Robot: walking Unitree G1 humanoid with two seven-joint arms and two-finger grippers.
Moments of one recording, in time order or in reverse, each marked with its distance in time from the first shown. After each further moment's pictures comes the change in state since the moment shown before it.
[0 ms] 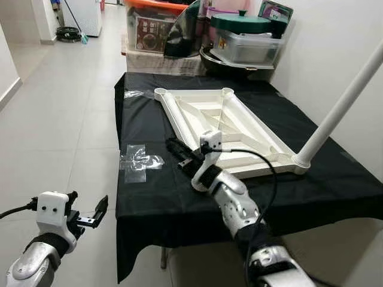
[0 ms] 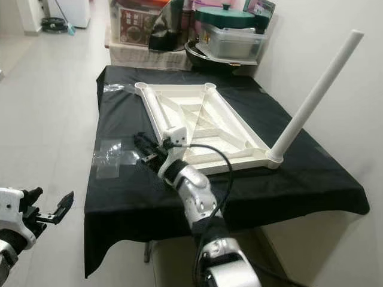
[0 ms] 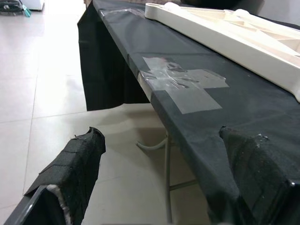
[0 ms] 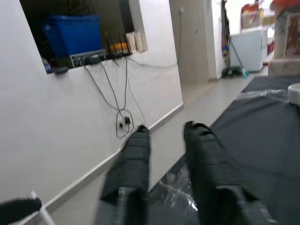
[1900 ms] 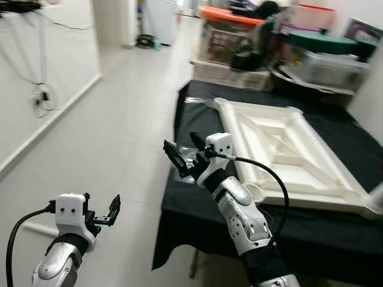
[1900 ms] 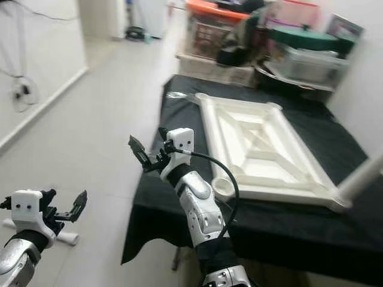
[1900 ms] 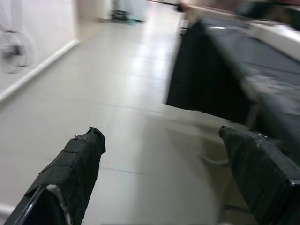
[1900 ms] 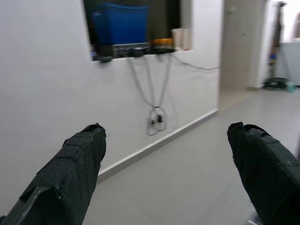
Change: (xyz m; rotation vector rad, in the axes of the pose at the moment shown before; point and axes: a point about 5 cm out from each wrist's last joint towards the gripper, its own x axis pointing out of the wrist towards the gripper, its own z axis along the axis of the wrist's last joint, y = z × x) left arm 0.010 -0.020 -0.008 -0.041 -0.020 0.076; right arm -0.017 0.009 0.017 -0.135 -0.003 -0.156
